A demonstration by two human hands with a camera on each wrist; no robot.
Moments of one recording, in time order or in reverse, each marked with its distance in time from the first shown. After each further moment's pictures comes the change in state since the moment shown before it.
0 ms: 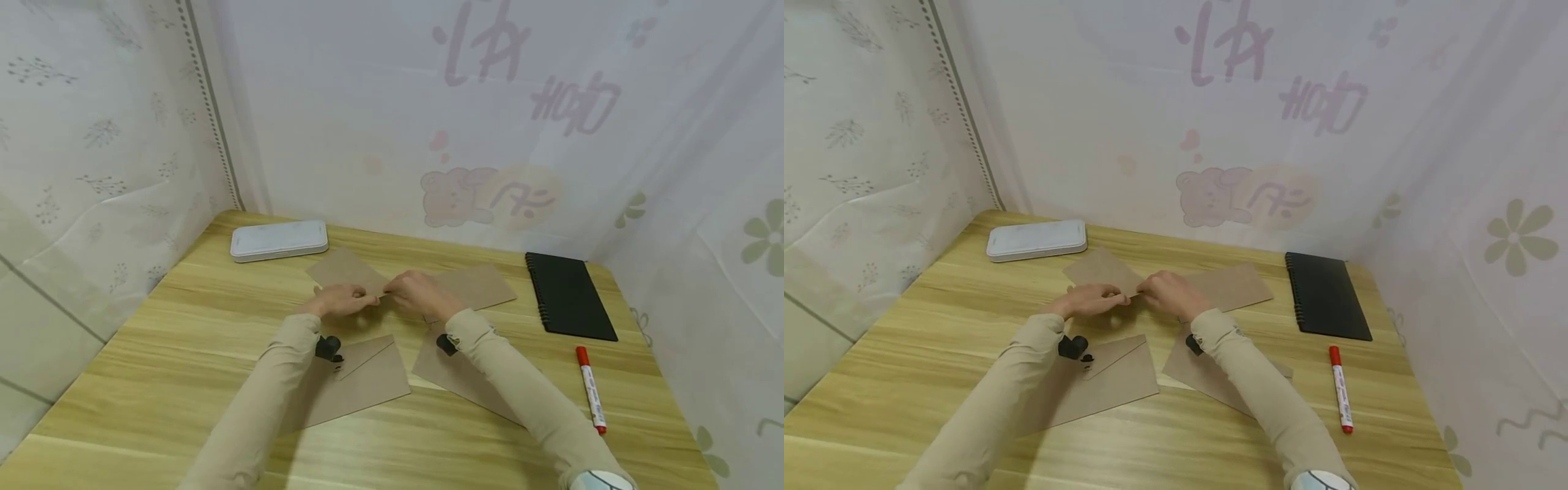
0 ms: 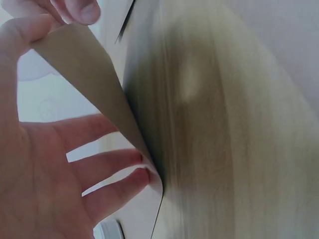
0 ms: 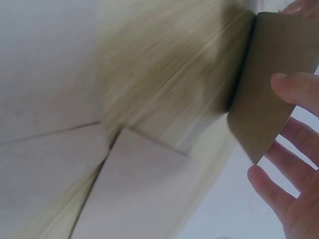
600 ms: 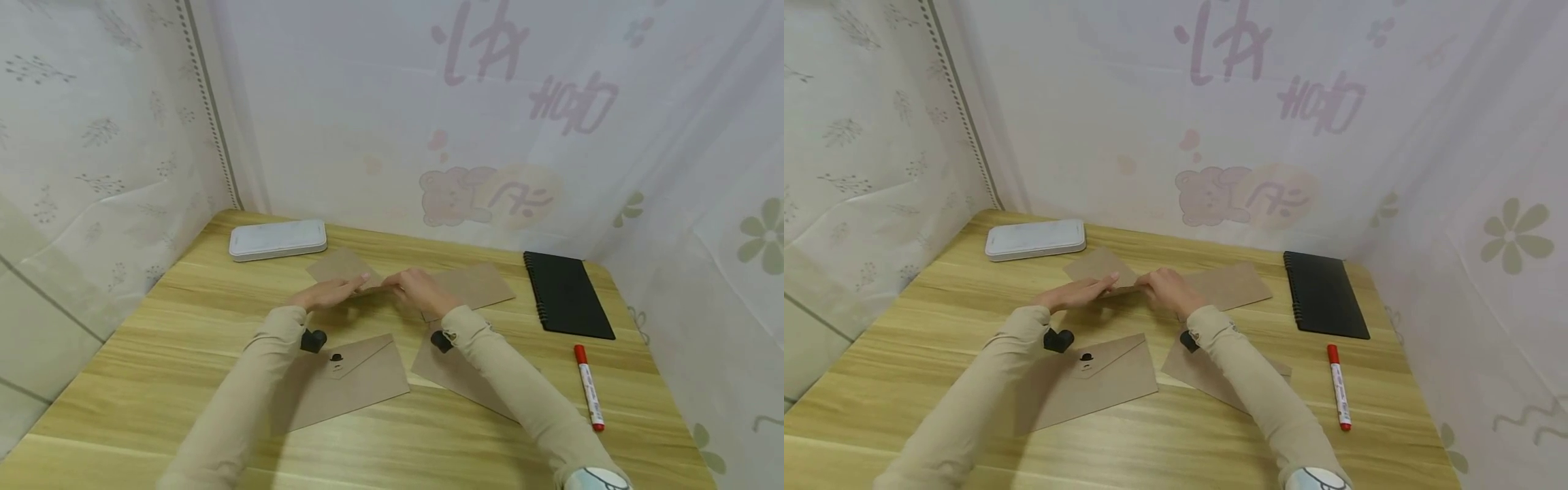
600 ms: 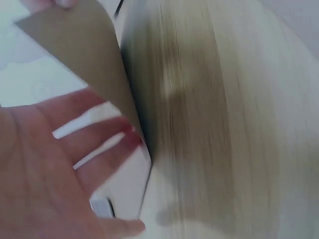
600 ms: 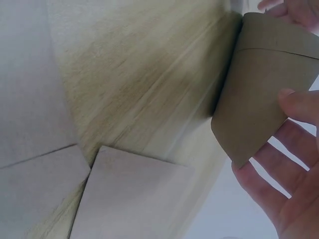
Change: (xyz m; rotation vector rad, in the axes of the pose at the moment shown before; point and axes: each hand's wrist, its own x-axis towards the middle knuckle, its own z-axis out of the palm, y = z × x) left_hand -0.003 -0.017 -0.012 -0.235 -0.076 0.024; right_hand 0.005 -0.005 -0.001 0.154 0.020 0.171
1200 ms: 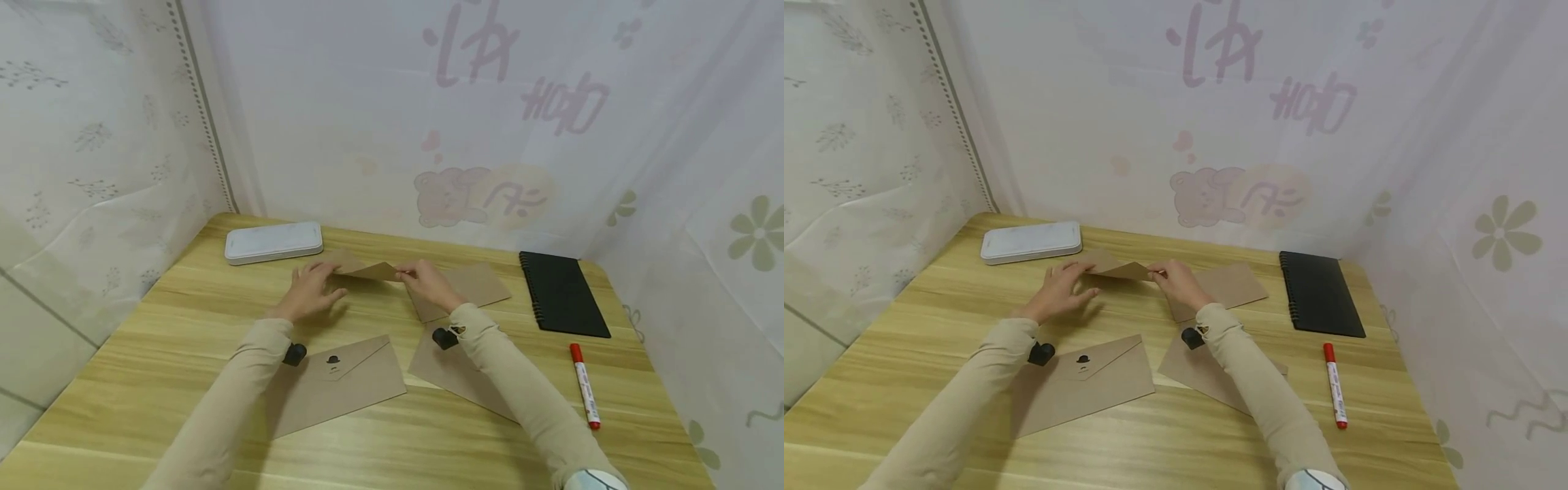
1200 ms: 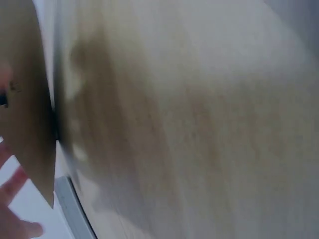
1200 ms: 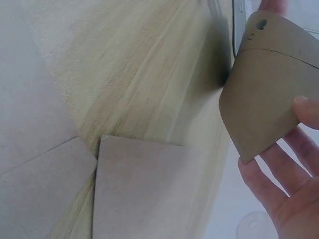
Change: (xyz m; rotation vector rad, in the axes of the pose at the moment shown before) left_hand 0.003 -0.034 0.003 0.260 0.519 0.248; right_hand -0.009 0.022 -0.006 0.302 0.192 0.169
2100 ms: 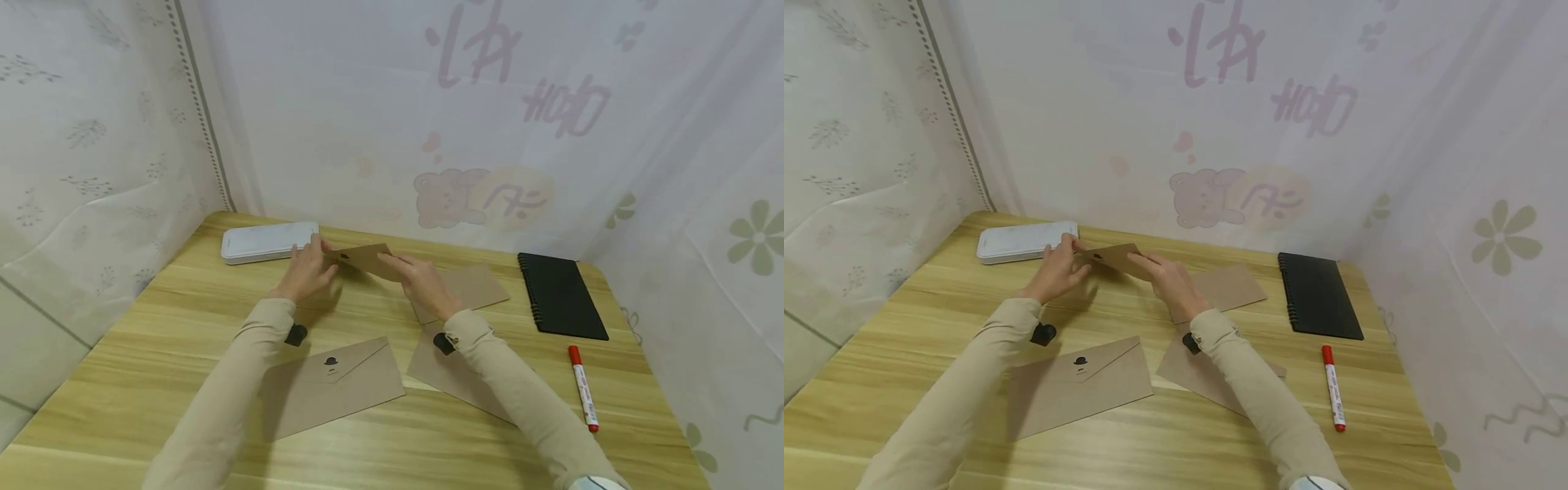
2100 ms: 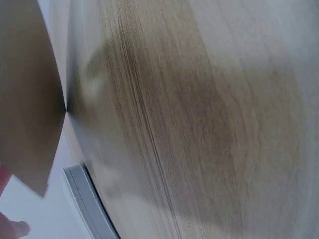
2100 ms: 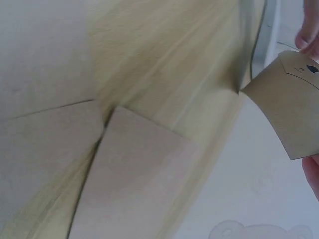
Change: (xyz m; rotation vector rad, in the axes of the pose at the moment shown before) left_hand 0.030 -0.011 -0.012 0.057 0.144 0.030; right_hand -0.001 -0.007 0.004 -0.337 0.280 -0.484
